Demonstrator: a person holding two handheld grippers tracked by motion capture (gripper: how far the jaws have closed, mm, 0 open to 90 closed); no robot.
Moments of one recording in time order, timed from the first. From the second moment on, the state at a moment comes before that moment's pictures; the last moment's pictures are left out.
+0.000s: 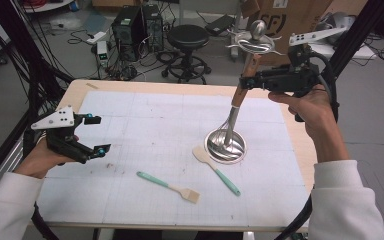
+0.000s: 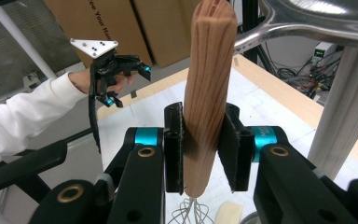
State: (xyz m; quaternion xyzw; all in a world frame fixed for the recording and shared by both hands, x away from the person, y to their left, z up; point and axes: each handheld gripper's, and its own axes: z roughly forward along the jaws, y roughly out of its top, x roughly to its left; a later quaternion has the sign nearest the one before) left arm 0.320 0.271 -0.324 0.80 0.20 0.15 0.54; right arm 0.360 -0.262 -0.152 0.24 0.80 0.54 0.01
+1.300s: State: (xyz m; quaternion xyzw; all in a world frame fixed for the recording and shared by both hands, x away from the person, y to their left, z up) left arm 0.316 0.272 -0.321 0.80 0.20 0.16 0.54; right arm 0.342 -0.273 -0.165 0.27 0.82 0.49 0.10
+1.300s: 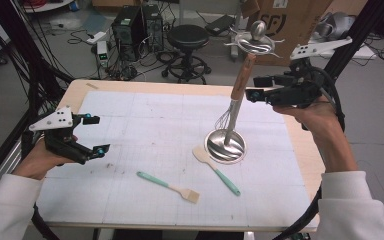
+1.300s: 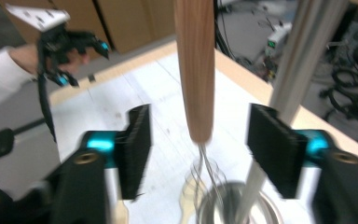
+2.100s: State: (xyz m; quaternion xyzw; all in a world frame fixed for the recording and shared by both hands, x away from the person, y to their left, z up) left arm 0.309 0.274 -0.332 0.80 0.20 0.13 0.54; right arm 0.316 -0.318 -0.171 0.27 0.84 0.46 0.13
